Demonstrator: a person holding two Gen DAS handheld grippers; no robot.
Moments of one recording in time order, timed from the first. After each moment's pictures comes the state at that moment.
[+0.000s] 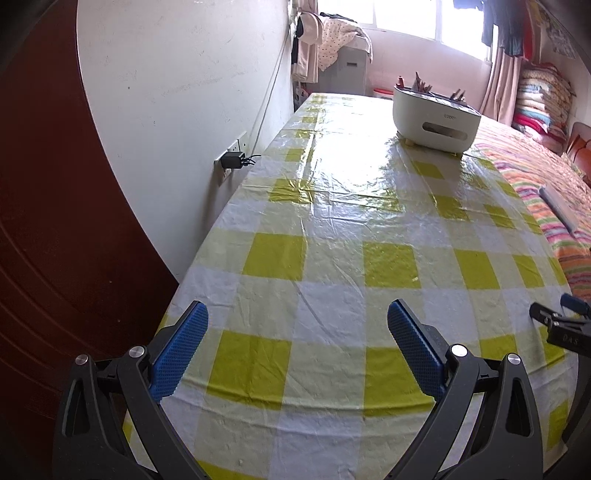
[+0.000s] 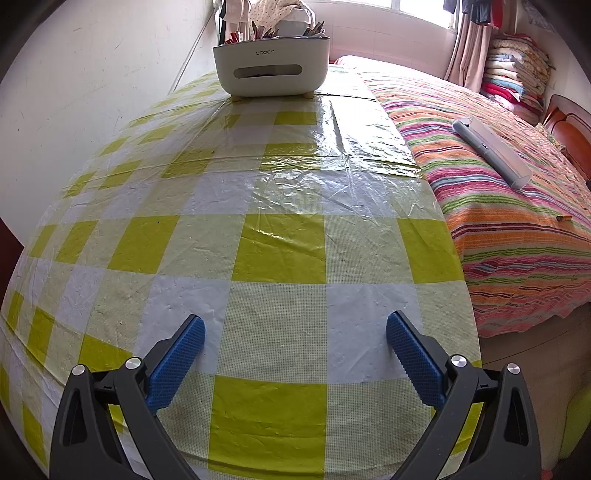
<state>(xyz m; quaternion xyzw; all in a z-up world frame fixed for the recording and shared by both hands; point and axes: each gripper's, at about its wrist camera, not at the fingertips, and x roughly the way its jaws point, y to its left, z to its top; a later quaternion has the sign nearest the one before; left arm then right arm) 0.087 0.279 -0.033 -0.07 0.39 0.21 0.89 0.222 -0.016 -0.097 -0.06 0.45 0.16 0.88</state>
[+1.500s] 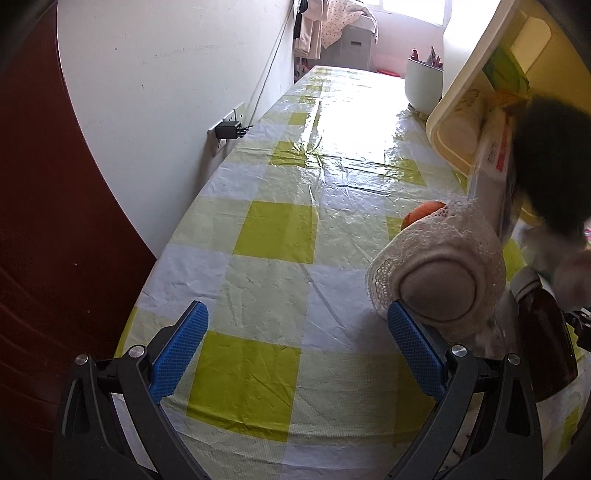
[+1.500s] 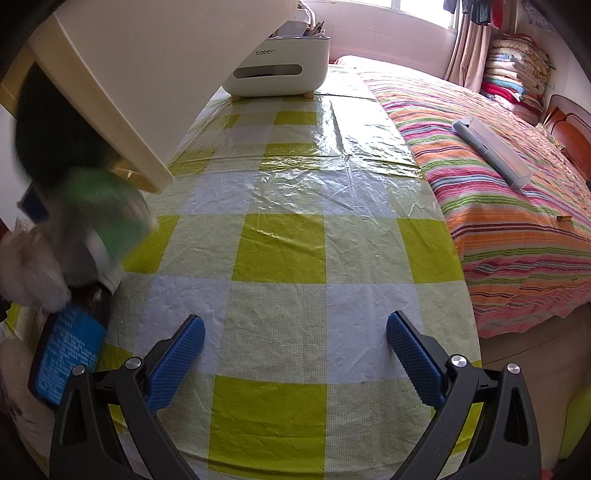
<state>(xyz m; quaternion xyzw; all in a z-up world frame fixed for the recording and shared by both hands) 0.110 0.302 -0.077 -0.09 0.43 0.20 0.88 0.223 -0.016 -0.097 -0.06 0.45 0.16 0.88</state>
